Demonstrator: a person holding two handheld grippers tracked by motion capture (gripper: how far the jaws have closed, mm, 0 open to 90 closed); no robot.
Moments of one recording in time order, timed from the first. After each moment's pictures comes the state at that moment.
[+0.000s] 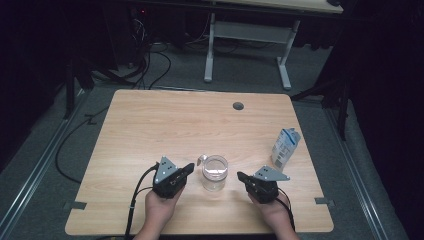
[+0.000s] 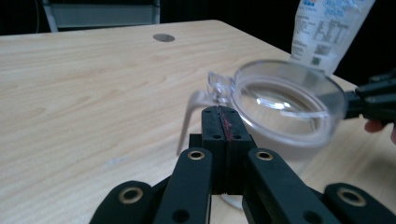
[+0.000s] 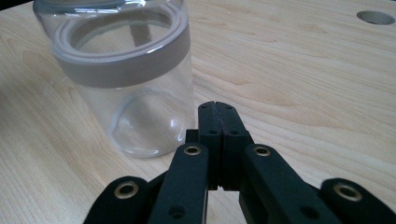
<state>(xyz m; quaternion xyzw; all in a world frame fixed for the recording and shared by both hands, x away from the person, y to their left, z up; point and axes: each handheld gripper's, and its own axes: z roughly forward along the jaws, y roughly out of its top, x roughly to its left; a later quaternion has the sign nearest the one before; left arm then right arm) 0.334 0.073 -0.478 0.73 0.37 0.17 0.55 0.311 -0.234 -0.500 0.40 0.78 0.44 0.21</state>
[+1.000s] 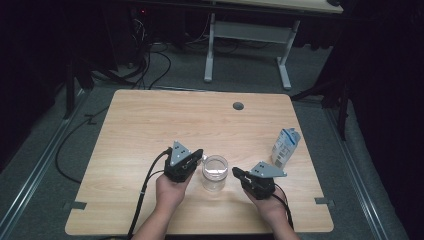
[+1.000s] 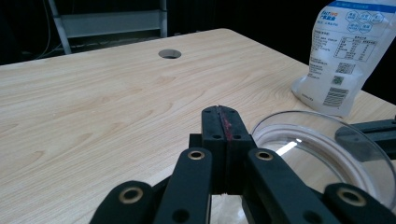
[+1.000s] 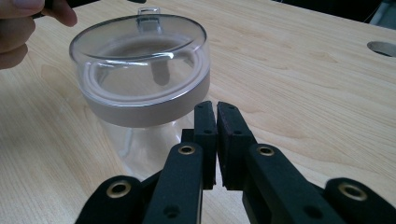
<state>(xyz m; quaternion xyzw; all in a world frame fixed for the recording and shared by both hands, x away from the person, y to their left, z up) 0.363 0.044 -0.463 0.74 0.36 0.19 0.53 0.317 -0.223 -0.486 0.37 0.78 0.46 0.22</state>
